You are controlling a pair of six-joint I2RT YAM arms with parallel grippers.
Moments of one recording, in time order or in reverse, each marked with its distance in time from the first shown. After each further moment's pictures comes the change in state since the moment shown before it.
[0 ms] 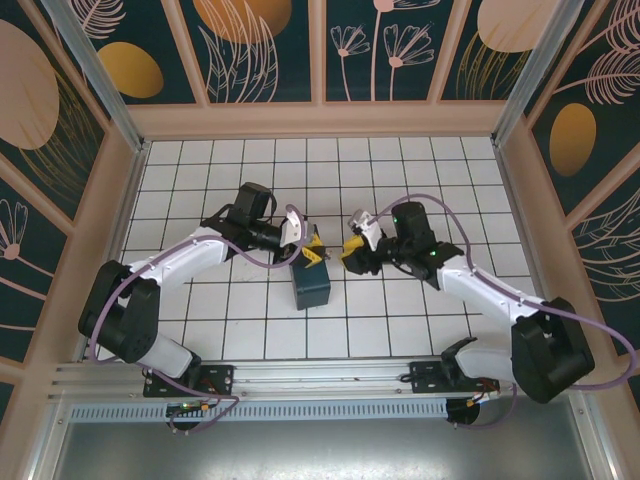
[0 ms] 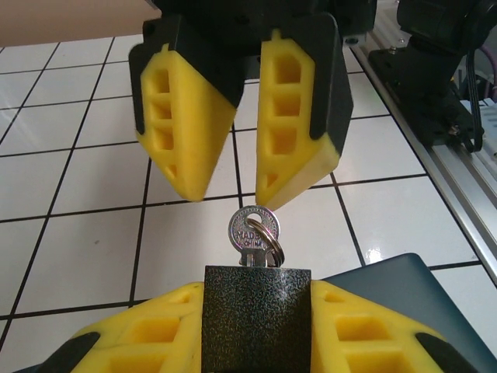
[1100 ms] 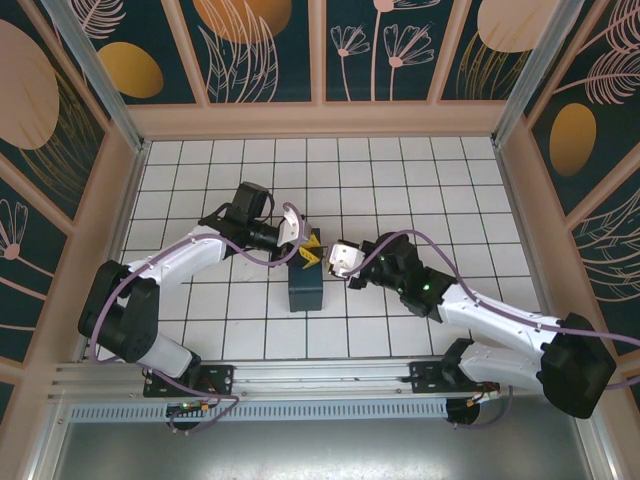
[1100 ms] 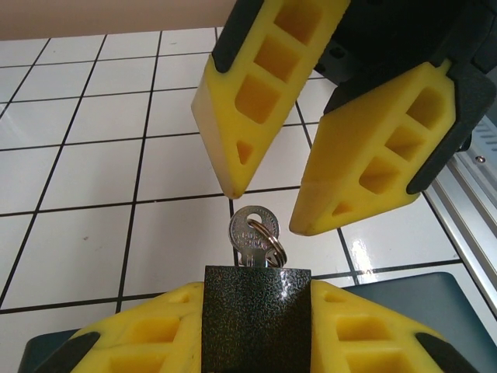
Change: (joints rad) left arm 0.019 0.000 0.008 -0.042 0.032 0.010; right arm 0.302 -0.141 -0.103 0.175 0.457 -0.401
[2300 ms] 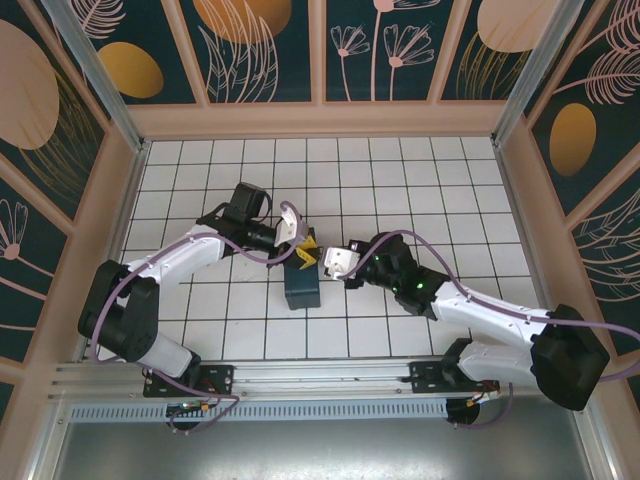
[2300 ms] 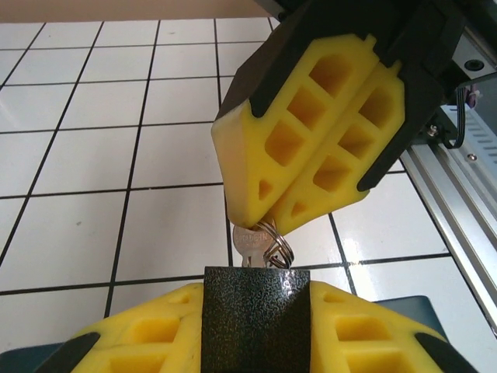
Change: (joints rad) left arm 0.017 0.000 0.000 -0.042 0.011 0.008; right arm 0.008 0.059 0.002 0.047 0.007 -0.071
